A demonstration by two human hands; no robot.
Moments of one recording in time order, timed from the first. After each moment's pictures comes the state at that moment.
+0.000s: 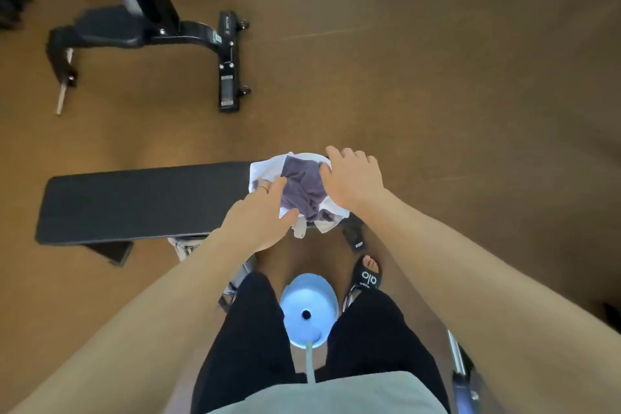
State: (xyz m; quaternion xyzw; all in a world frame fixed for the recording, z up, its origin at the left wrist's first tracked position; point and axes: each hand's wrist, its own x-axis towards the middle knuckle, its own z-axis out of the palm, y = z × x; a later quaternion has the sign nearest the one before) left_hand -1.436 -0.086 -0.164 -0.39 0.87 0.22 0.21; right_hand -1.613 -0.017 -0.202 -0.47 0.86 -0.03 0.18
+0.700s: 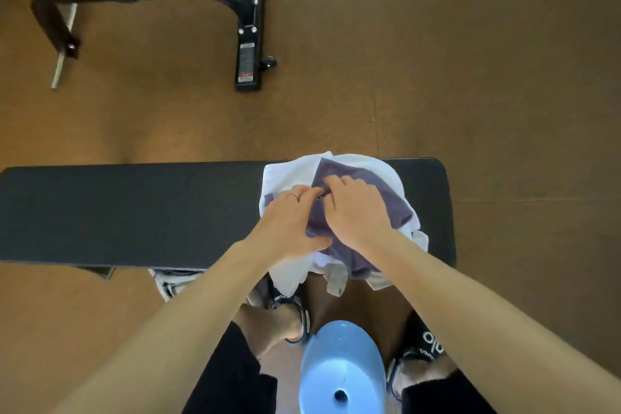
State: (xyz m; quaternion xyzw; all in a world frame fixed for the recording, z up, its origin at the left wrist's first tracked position) left_hand -1.460 -0.212 -0.472 -0.36 0.88 0.27 0.16; right_hand -1.593 -0.143 -0.492 -0.55 0.80 -0.06 0.21
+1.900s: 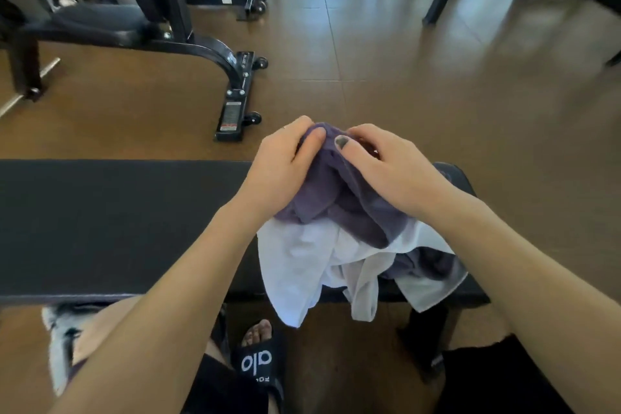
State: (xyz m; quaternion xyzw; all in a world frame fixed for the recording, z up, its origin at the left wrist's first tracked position) left_hand -1.422 -0.249 -0.550 -0.25 0.86 0.33 -0.31; right_hand -1.564 -0.130 -0.524 -0.53 0.78 -0.31 0.14
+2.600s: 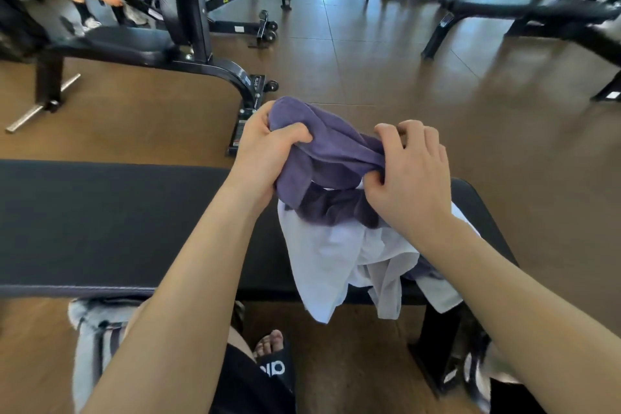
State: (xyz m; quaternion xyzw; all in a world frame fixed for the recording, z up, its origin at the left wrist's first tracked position) left_hand -1.372 -0.262 -0.512 -0.27 0.58 0.66 -0.39; right_hand -1.520 -0.127 -0.534 -0.50 0.82 -0.19 -0.21
